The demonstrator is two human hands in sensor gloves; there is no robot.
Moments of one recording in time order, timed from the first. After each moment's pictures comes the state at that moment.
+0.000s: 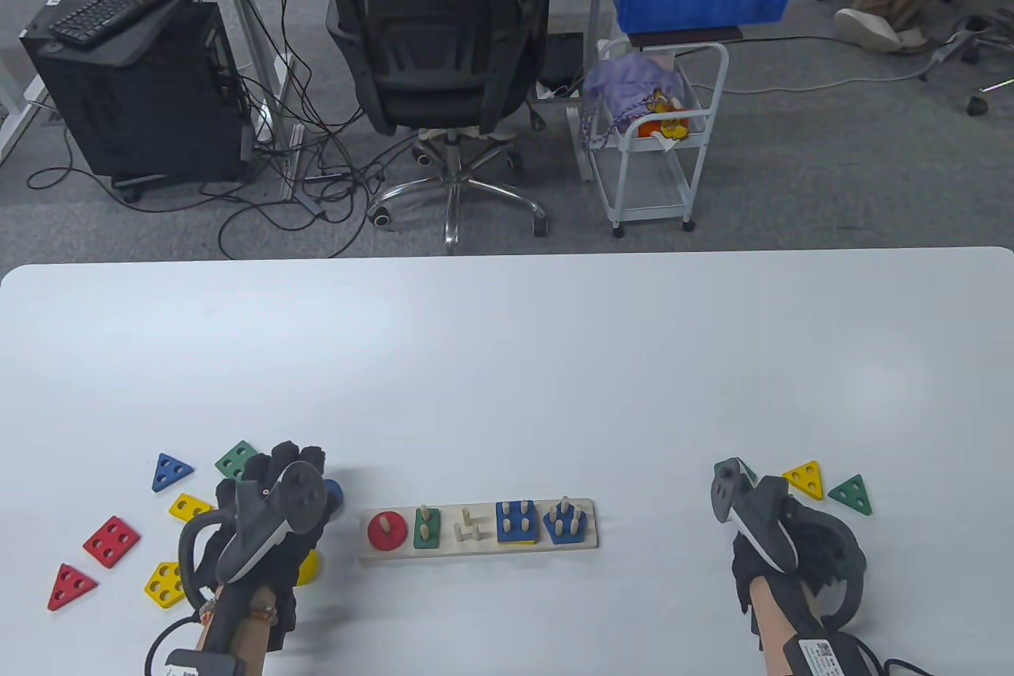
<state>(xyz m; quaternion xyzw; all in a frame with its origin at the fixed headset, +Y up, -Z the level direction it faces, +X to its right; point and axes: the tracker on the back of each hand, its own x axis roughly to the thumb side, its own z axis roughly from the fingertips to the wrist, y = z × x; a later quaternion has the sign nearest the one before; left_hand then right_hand) -0.282 -0.718 -0.305 -0.07 0.06 -0.03 0.99 0.238 -0.752 -0.297 0.23 -0.09 -0.96 0.12</state>
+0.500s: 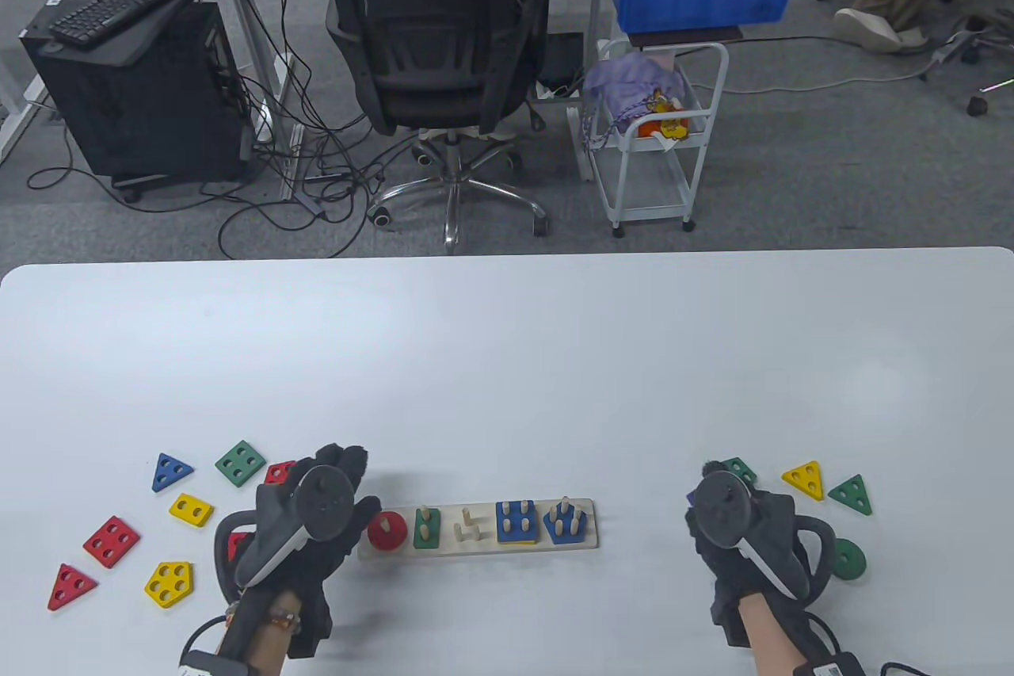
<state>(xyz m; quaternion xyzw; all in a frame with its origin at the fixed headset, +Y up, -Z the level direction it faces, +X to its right) -0.236 -0.707 -0.293 -0.08 -0.03 0.07 0.99 0.191 -0.706 -0.272 0.03 0.07 -0.99 -0.11</state>
